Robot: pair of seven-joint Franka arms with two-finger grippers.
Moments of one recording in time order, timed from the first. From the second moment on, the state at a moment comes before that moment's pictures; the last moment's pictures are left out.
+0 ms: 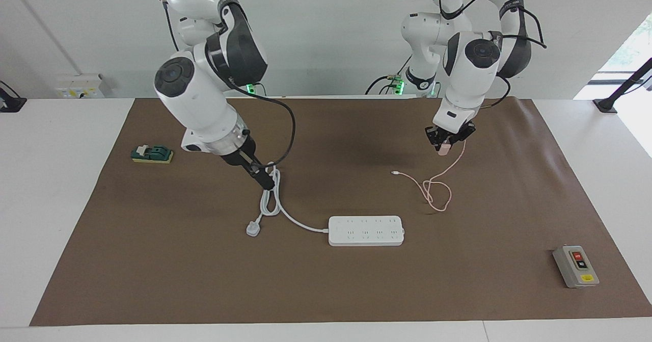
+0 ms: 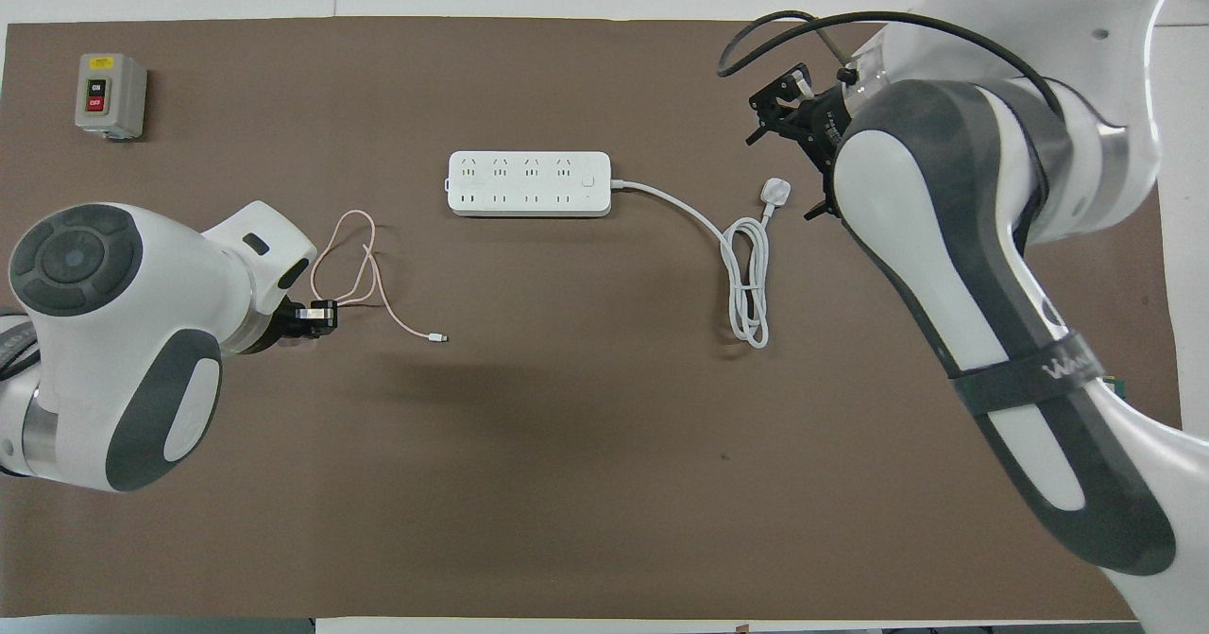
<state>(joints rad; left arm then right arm) -0.20 -0.13 -0.06 -2.22 0.08 2.02 -0.25 0.24 0.35 -0.04 -1.37 0.25 1.69 1.02</state>
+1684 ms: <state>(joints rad) 0.19 -0.12 -0.08 -1.77 -0.03 1.60 0.04 0.10 0.04 -0.10 -1.56 0.02 1.45 0.03</state>
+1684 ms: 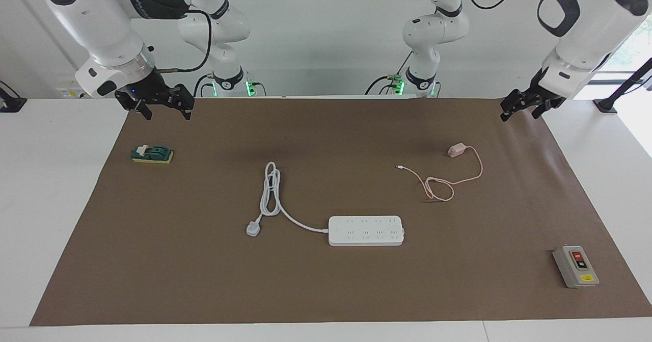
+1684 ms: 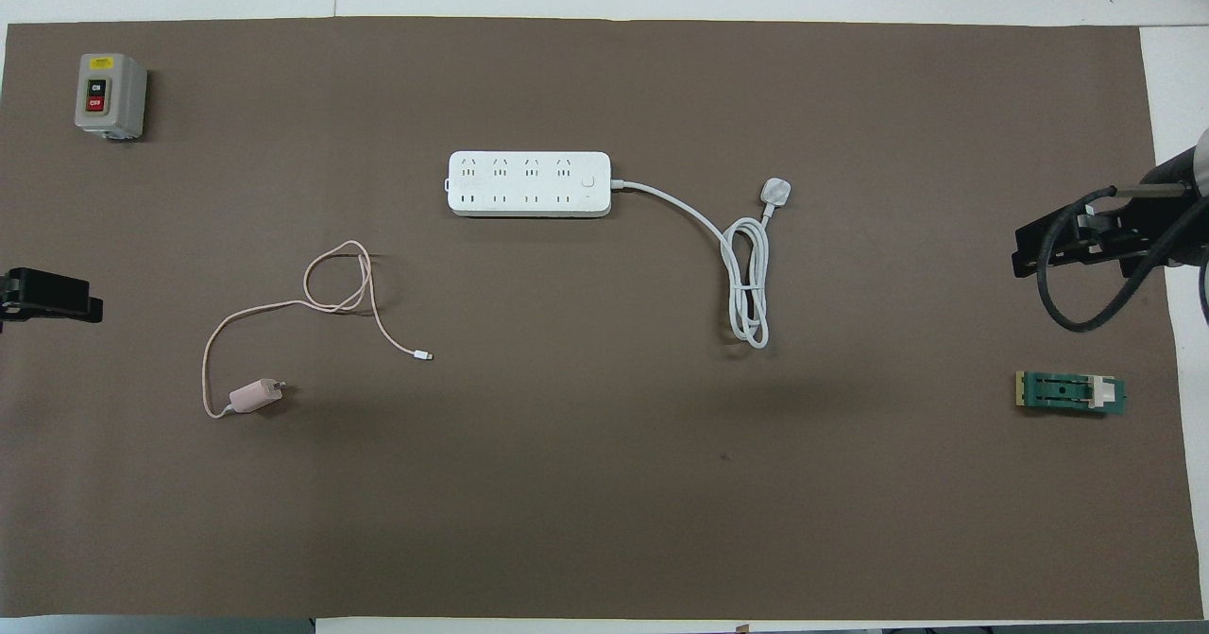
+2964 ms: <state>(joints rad) 0.11 -0.11 -0.13 -1.67 -0.02 1.49 -0.04 0.10 0.01 -0.17 -1.57 0.02 1.48 -0.04</state>
